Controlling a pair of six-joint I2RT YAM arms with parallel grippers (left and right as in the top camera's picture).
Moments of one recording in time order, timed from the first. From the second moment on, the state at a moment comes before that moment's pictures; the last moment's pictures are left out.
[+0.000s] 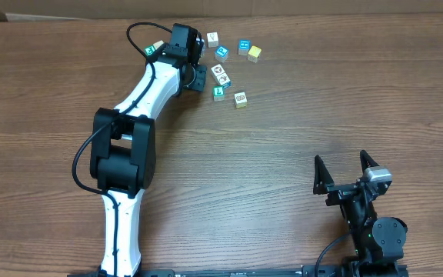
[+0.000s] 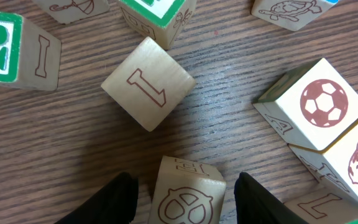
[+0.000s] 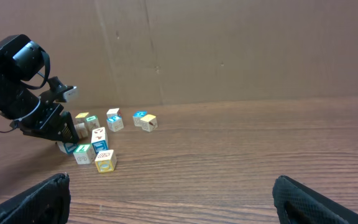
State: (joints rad) left arm -0.26 2.33 1.85 -0.60 0.00 -0.05; right arm 0.05 0.01 0.02 -0.03 -0.10 0.12
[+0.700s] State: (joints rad) left arm -0.26 2.33 1.82 -0.57 0.00 -0.05; right arm 0.05 0.01 0.02 -0.03 -0.10 0.12
